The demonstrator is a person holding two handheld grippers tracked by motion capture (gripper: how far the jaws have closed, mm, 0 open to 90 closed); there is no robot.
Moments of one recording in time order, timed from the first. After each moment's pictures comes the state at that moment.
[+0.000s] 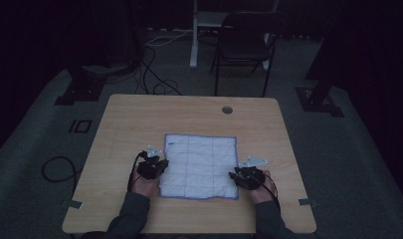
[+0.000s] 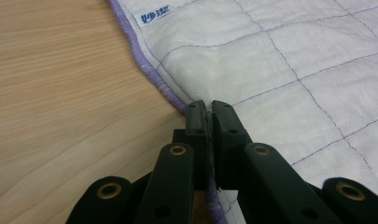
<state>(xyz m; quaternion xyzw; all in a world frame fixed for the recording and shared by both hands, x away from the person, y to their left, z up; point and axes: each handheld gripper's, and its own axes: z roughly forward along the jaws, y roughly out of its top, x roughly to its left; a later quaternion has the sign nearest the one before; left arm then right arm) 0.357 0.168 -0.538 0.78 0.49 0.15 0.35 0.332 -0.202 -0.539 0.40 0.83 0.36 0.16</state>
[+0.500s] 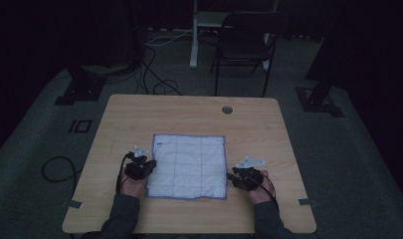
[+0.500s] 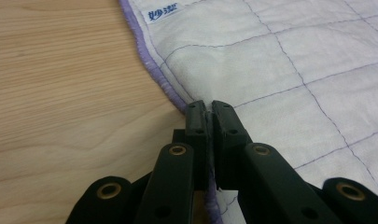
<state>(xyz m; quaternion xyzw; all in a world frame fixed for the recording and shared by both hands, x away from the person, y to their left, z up) 0.355 0.202 -0.536 0.76 0.53 0.16 0.34 0.330 -0.196 -0.539 0.39 0.83 0.36 0.16</state>
